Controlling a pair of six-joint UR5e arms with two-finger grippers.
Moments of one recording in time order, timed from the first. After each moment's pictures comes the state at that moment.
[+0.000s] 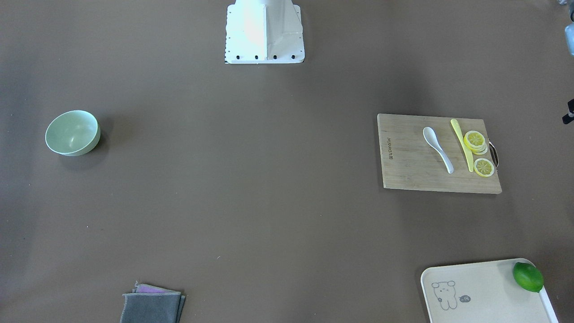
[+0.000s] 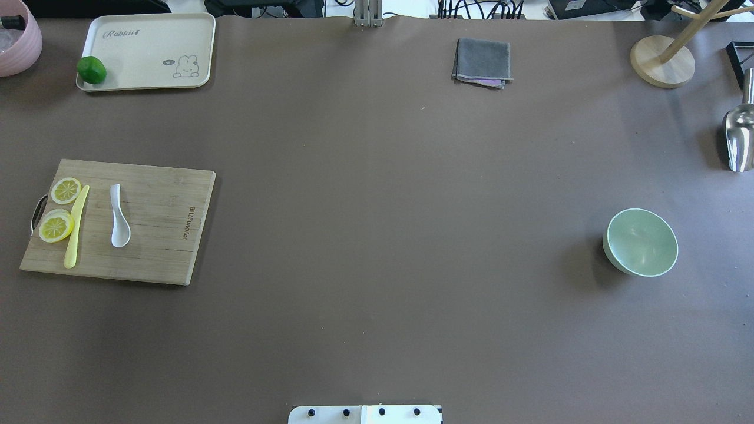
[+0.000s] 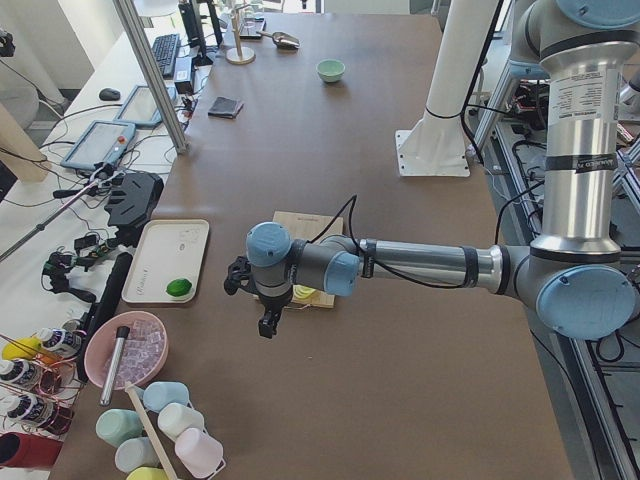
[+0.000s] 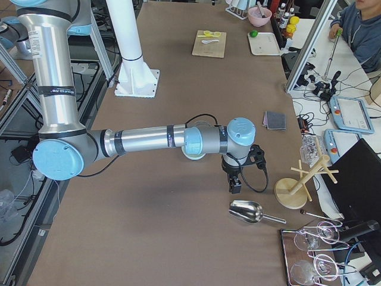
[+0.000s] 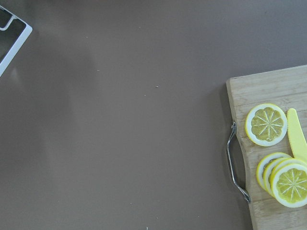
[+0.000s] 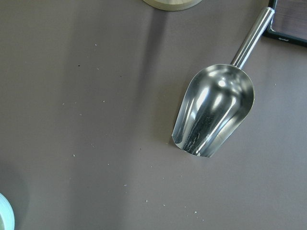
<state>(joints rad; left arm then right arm) -1.45 -1.52 -1.65 -1.74 -2.35 0.04 1.53 -1.48 1.63 -1.63 2.32 -0.14</state>
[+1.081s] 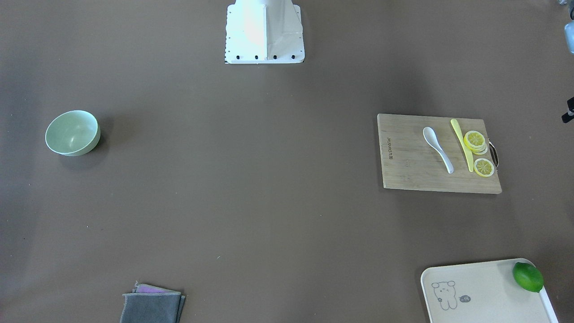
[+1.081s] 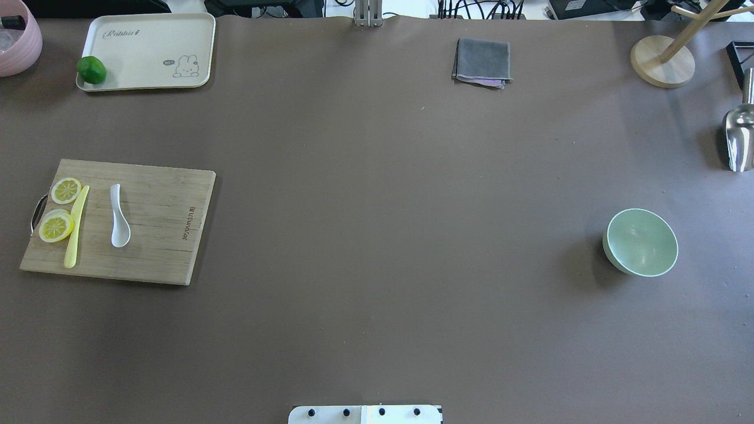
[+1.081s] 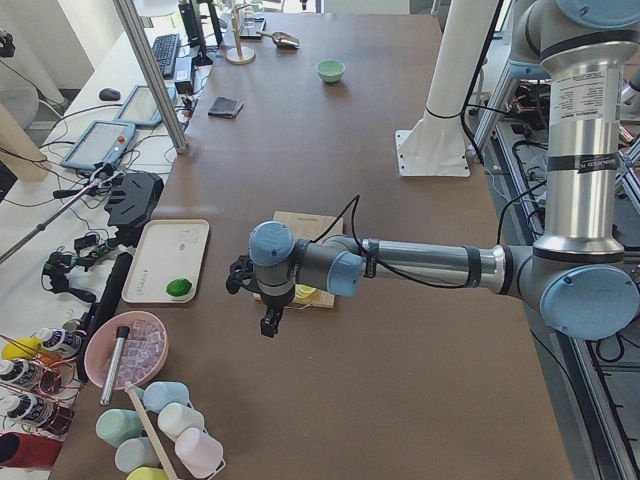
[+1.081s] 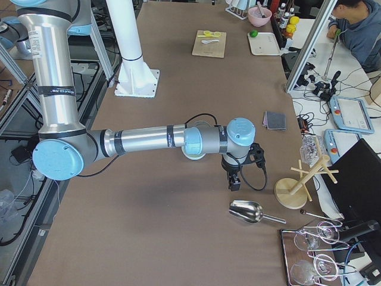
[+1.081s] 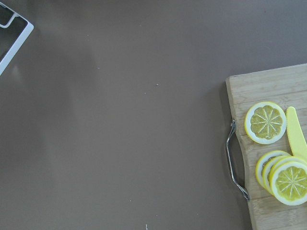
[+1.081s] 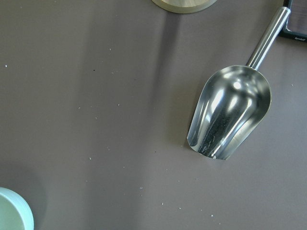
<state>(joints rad) -1.45 -1.52 -1.67 -1.75 -2.36 0.03 1.53 -1.48 1.63 -1.62 2.37 -0.12</state>
